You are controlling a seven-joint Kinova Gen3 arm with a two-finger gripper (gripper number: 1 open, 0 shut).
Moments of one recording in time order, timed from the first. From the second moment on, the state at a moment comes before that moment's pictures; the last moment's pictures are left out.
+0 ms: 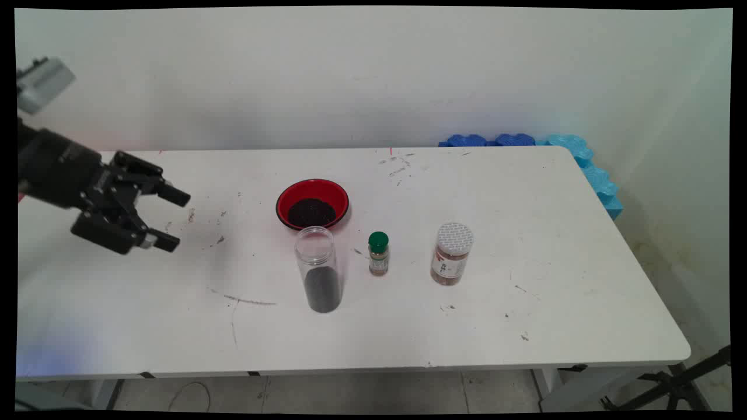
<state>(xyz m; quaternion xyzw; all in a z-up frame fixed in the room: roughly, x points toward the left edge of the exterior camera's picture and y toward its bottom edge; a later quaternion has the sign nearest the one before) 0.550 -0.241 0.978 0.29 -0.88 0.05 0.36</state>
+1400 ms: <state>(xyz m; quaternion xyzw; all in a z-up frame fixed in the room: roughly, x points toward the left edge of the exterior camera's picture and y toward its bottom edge) 0.471 -0.279 0.851 0.24 -0.87 0.09 0.42</state>
